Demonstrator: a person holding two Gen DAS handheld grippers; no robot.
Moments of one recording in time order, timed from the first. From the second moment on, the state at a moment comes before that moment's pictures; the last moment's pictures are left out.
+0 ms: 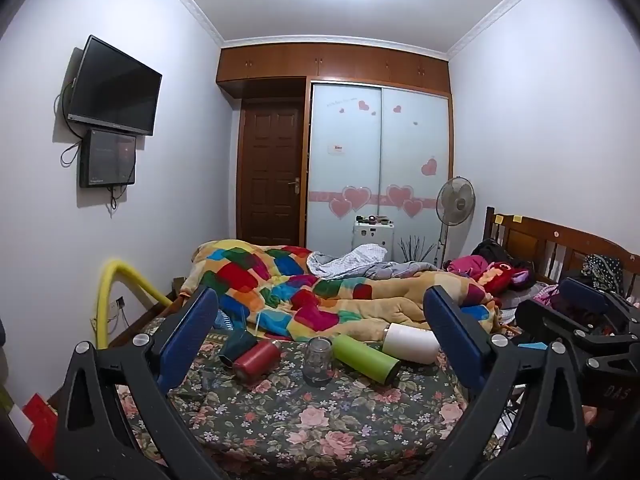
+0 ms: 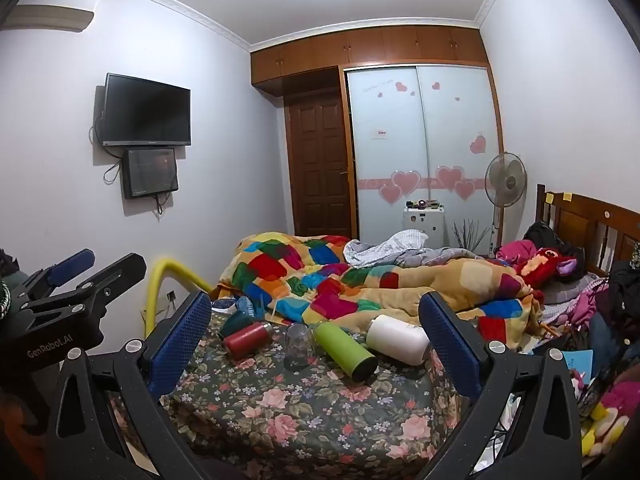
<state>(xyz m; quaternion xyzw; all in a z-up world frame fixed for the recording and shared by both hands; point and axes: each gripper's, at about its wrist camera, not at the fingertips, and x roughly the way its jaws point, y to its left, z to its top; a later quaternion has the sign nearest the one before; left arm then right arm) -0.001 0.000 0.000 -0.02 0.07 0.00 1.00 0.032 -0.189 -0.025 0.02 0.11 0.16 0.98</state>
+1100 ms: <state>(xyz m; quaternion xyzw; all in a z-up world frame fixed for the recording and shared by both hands) 0.003 0.001 0.003 -0.02 0.08 0.00 1.00 0.030 -0.188 -0.024 0.02 0.11 0.15 0.98</state>
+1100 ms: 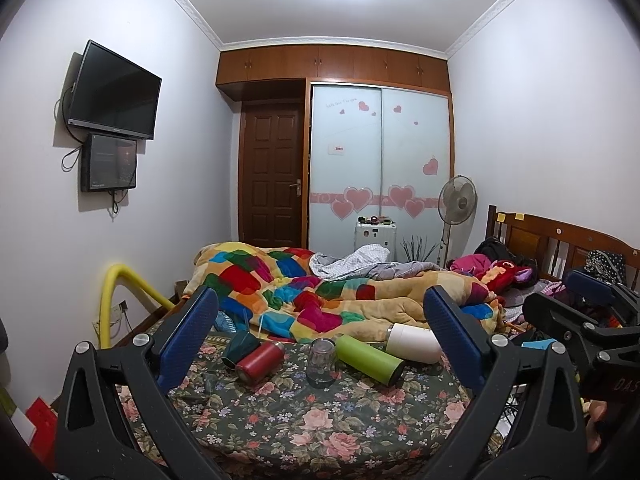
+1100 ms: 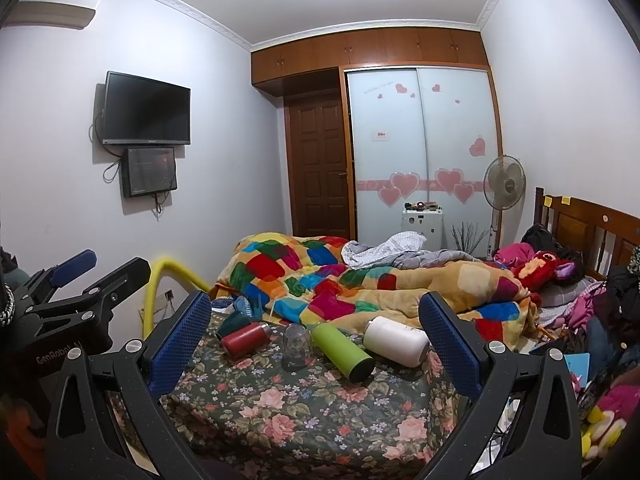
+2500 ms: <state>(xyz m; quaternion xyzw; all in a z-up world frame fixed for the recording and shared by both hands) 0.005 0.001 0.001 -0.02 0.08 0.00 1.00 0.028 -0.189 -0.022 0.02 0.11 0.15 0.98</state>
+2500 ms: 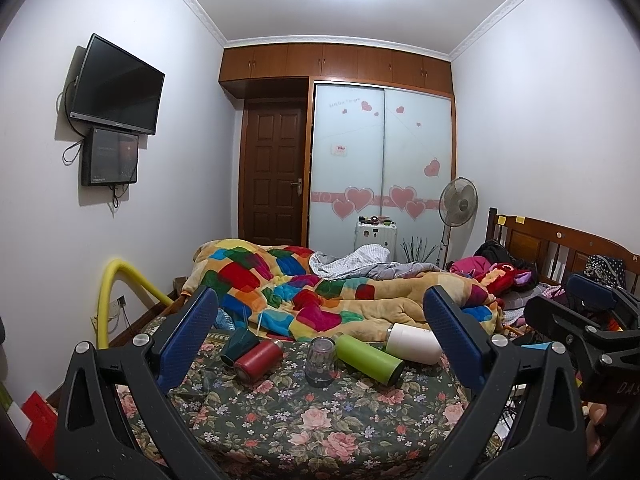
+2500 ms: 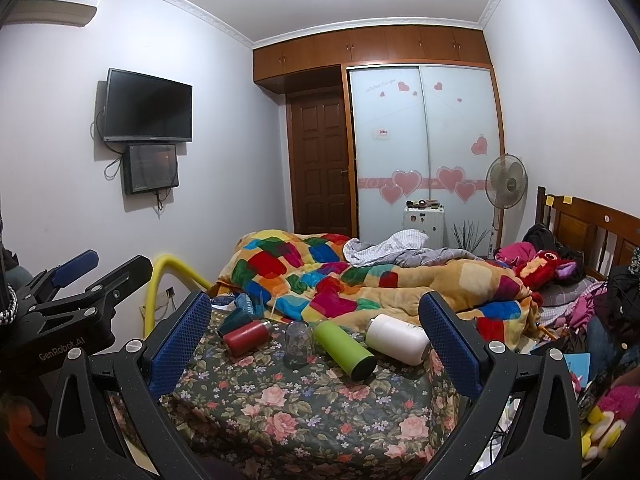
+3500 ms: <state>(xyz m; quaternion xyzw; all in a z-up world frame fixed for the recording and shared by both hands) 0.185 0.089 -0.143 -0.05 0.30 0.05 0.95 0.125 -0.191 -0.079 0.02 0.23 0.11 0.97</state>
